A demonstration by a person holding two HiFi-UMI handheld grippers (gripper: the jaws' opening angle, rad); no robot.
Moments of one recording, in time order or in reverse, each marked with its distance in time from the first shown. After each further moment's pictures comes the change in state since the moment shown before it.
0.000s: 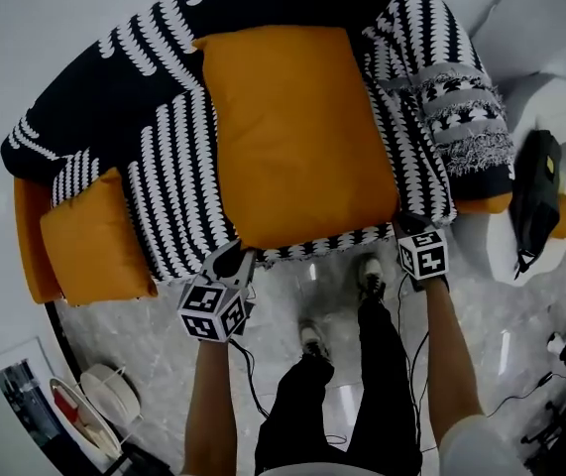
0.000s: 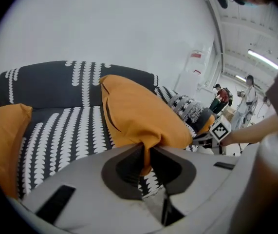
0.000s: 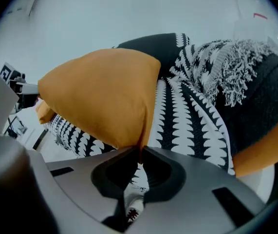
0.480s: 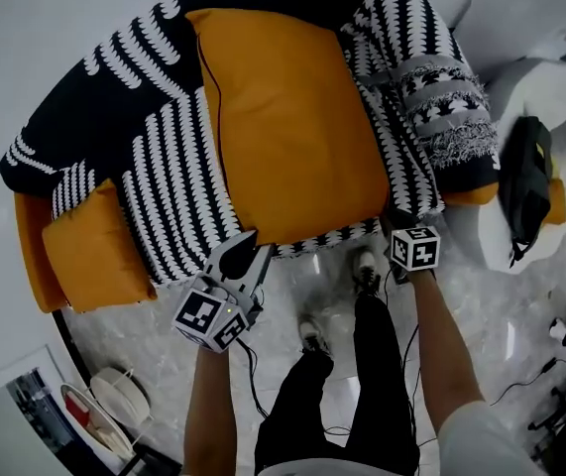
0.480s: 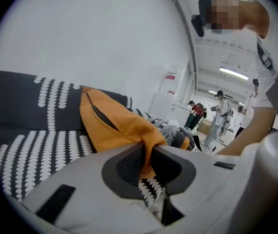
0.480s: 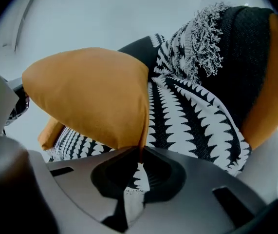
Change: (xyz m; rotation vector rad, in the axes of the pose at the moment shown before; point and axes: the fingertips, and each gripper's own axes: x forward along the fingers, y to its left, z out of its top) left arm 0.005 -0.097 0.084 0.085 -0.238 -0.266; right arm 0.018 -0.023 -0.020 0.257 -0.105 0.068
